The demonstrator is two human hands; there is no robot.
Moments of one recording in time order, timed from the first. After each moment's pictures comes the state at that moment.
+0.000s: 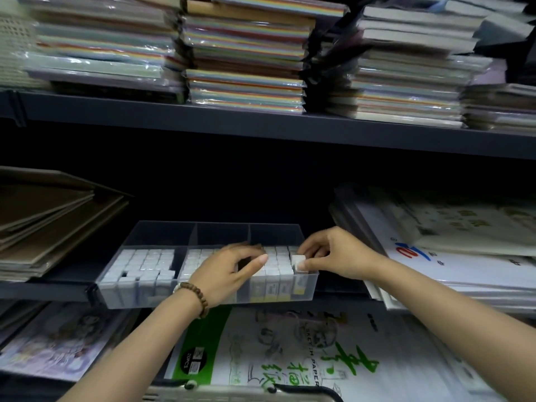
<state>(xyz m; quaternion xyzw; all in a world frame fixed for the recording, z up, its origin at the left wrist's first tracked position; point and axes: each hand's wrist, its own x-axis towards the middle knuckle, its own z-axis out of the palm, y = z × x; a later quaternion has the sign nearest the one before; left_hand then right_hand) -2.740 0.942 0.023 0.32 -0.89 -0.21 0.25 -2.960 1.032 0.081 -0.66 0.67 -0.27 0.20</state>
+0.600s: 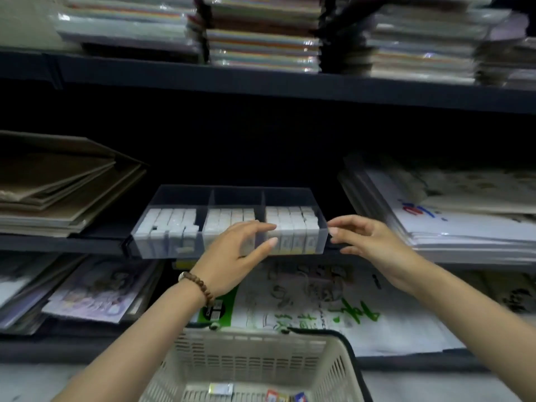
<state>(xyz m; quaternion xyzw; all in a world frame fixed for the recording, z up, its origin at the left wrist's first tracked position) -2.699 1.003 0.025 0.30 -0.87 -0.25 0.29 -2.939 1.099 0.052 -0.47 0.64 -0.50 0.35</state>
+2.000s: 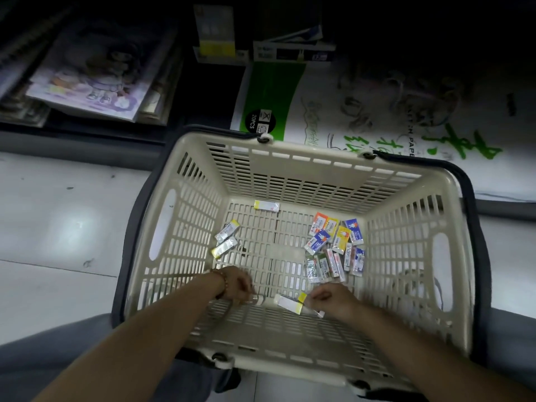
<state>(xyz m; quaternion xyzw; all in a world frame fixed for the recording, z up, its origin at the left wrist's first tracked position) -2.567 1.109 -0.351 0.46 -0.66 -0.52 -0.29 -2.796 1.229 -0.365 -0.31 0.73 -0.08 0.60</state>
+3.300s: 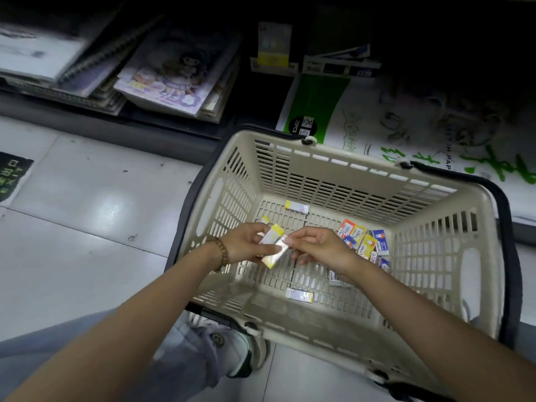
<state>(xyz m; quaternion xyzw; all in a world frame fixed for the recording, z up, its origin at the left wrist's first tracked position) -2.550 1.090 -0.256 0.51 -0.49 -0.71 0.04 -2.740 1.133 -0.276 -0.32 0.57 -0.28 0.71</state>
